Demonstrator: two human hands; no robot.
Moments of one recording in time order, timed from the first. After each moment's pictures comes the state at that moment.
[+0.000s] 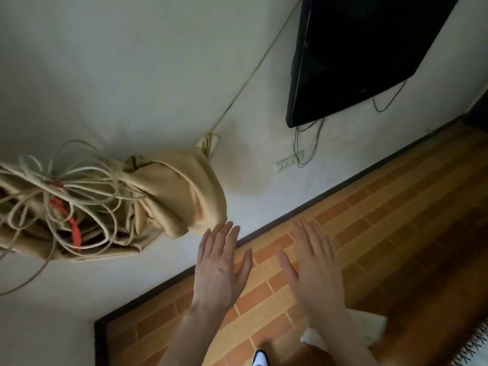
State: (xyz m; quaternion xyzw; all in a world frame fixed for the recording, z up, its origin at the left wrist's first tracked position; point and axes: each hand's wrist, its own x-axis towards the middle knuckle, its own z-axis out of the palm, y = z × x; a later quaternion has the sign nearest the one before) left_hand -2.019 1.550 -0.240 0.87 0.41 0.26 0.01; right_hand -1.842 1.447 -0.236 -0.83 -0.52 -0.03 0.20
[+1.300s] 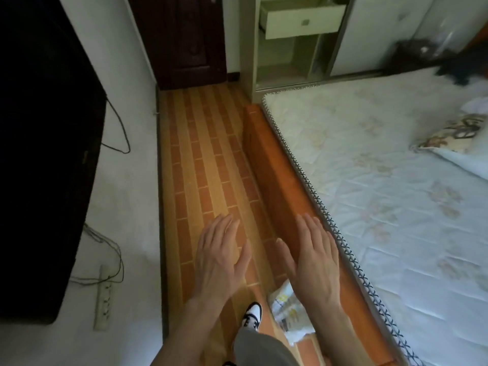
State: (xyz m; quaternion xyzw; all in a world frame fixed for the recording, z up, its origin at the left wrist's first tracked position) left_hand -1.538 1.714 -0.276 0.94 -0.19 0.13 0.24; right_hand -1.598 1.522 -0.246 -0.97 0.15 -0.14 0.11
